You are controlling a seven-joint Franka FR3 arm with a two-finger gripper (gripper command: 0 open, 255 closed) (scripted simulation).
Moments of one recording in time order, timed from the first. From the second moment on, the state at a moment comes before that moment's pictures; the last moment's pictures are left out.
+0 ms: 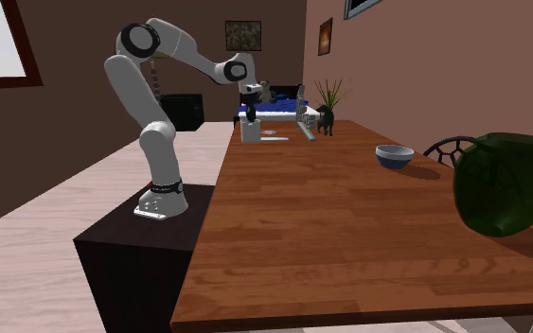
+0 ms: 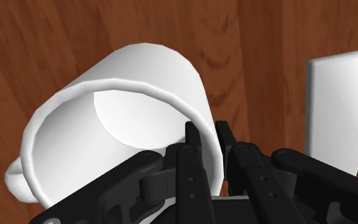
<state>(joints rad) 0.35 -0.35 0.50 -2.31 0.08 2.07 0.80</state>
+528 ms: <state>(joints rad) 0.35 -0.32 0.52 -2.39 0.07 2.17 0.81</state>
